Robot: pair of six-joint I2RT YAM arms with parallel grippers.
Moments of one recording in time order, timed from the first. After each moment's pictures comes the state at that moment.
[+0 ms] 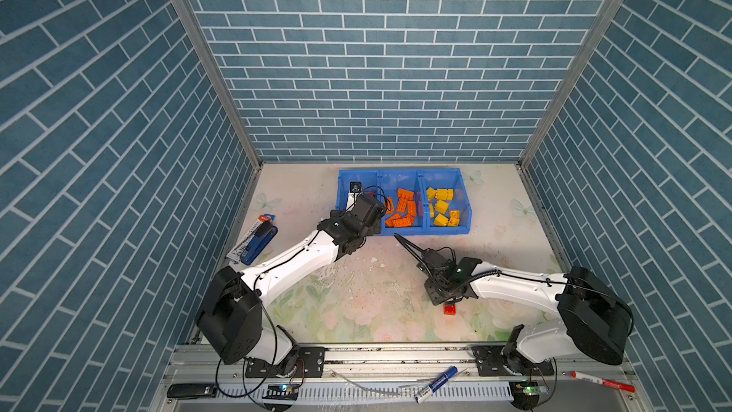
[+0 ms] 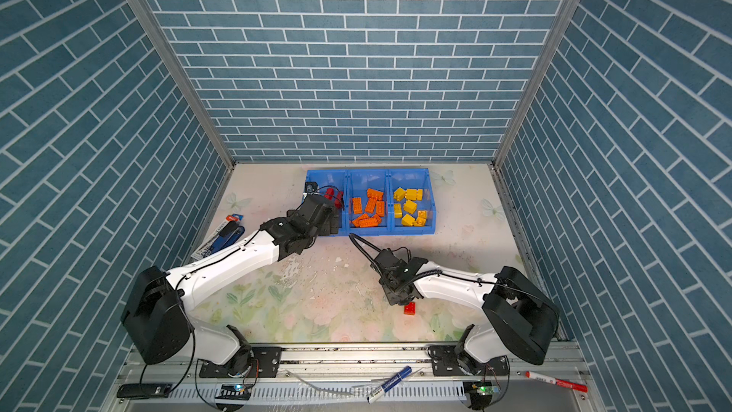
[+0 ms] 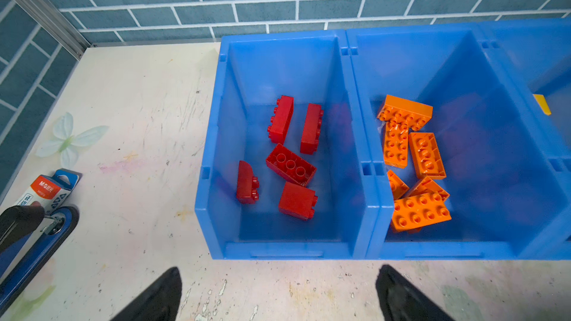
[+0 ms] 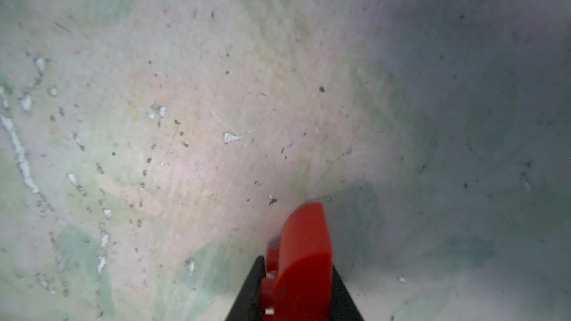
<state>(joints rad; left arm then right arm) -0.71 1.46 1.10 -0.46 -0.56 -0.51 0.97 1.43 0.71 -0.61 0.18 0.45</state>
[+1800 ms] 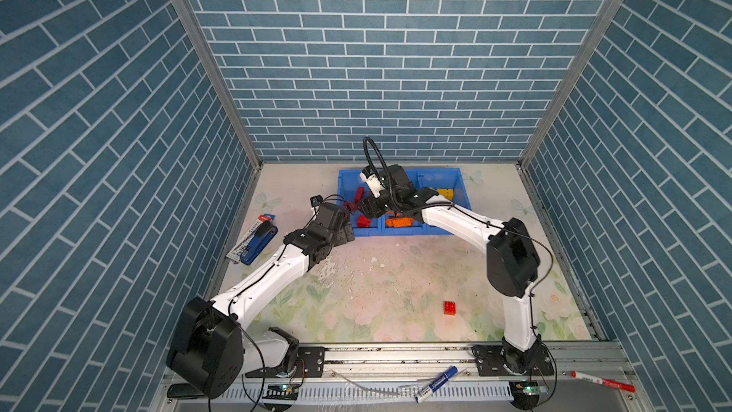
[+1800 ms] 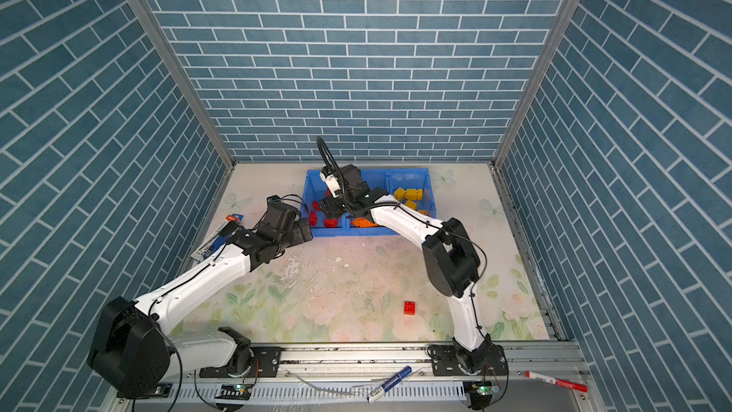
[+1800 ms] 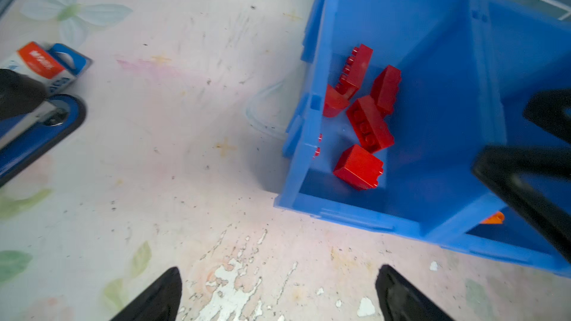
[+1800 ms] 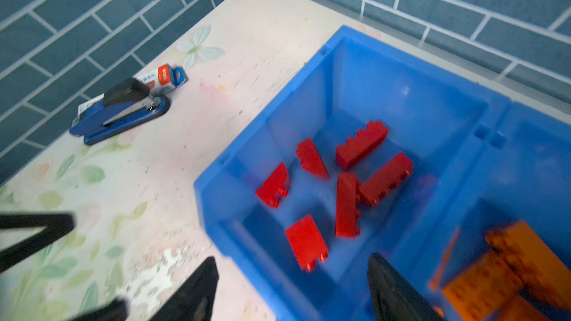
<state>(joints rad) -0.48 1.27 0.87 -0.46 -0.29 -0.64 0.81 1.93 1.59 -0.33 -0.14 0.08</state>
